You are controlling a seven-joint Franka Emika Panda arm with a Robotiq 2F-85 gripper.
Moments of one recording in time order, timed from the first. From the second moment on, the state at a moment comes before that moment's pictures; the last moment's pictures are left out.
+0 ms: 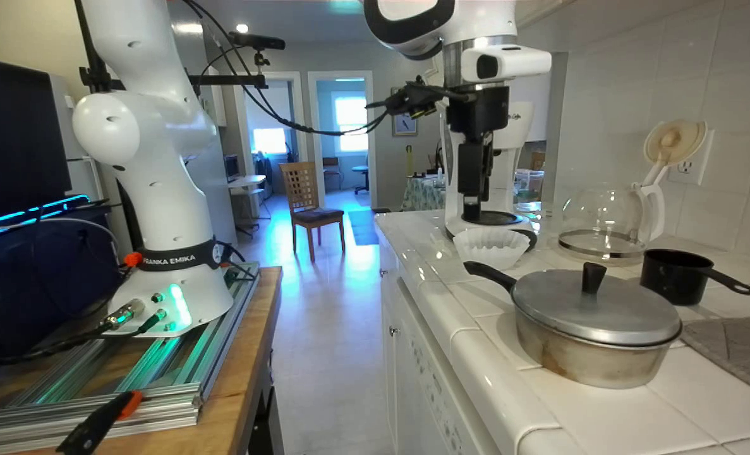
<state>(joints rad) -0.19 -0.03 -0.21 -2.30 0.10 2.33 0.13</state>
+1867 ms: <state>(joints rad) -0.20 0.26 -0.20 -2.17 0.23 2.40 0.14</state>
